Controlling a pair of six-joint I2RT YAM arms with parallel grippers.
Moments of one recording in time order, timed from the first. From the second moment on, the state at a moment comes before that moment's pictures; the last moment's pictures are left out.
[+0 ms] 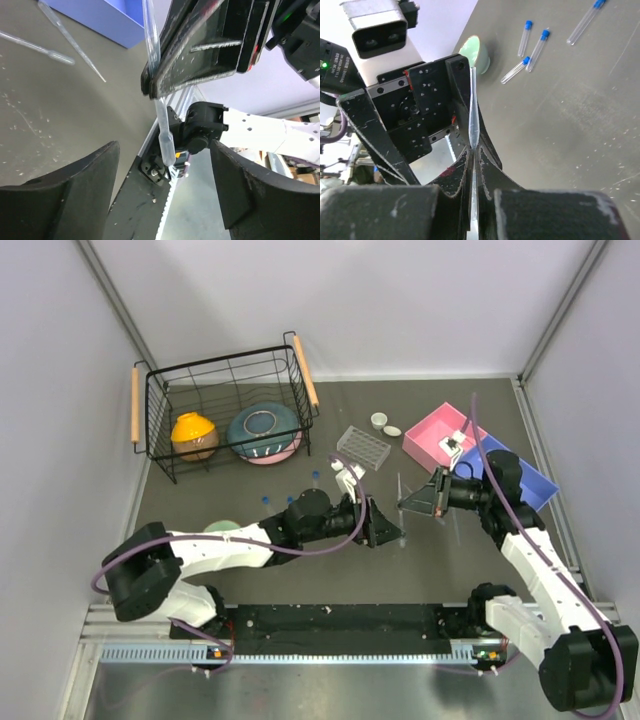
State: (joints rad) left arm -1.05 1.41 0.71 0.59 0.24 -0.89; right arm 0.14 0.90 0.60 -0.11 -1.08 0.56
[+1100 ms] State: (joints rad) left arm -1.05 0.54 0.45 -0.32 -0.34 -0.74; right arm -0.04 1.58 1.37 -0.51 -0.36 -0.07
